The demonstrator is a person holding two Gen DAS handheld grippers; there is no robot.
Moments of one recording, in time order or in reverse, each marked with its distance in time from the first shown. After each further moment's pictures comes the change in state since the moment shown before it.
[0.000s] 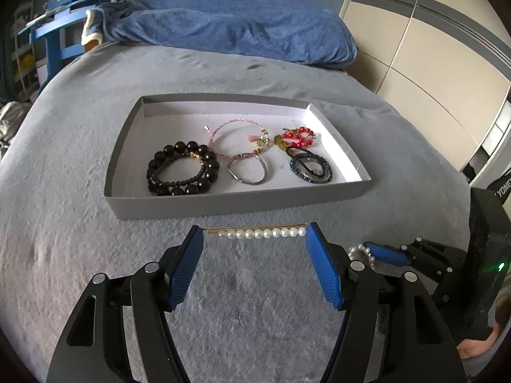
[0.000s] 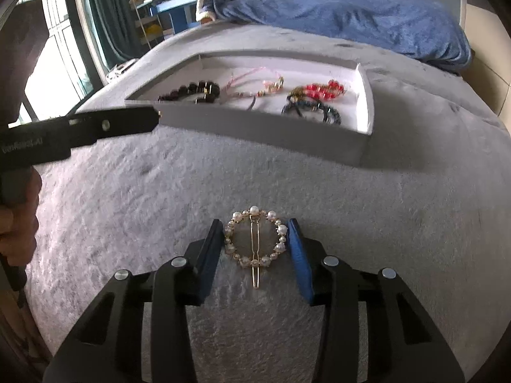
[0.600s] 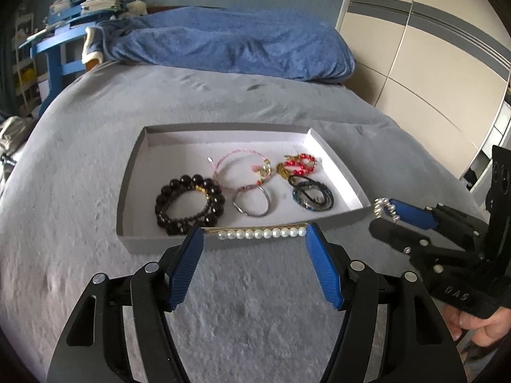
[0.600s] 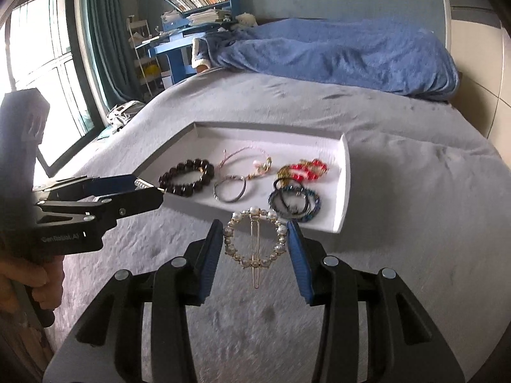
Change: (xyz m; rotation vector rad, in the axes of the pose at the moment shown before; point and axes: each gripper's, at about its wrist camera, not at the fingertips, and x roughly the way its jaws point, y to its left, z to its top) left arm -0.007 0.003 0.024 0.026 -0.068 0.016; right arm -0.034 -0.010 0.059 0.026 -0.167 -0.004
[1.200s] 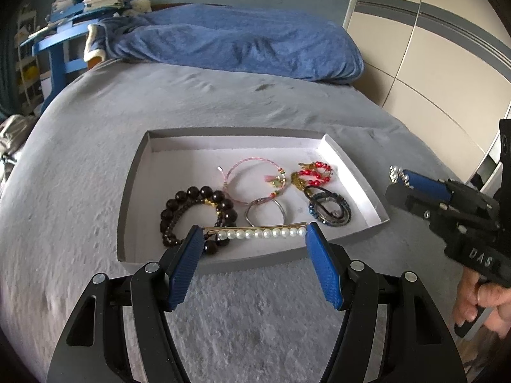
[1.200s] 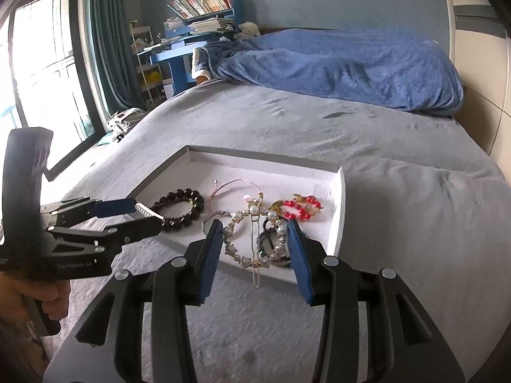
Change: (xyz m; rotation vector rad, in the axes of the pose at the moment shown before) left arm 0.022 0.010 0.014 -0.009 0.012 0.019; right arm 0.016 -0.016 0.034 -0.023 -0.030 0.002
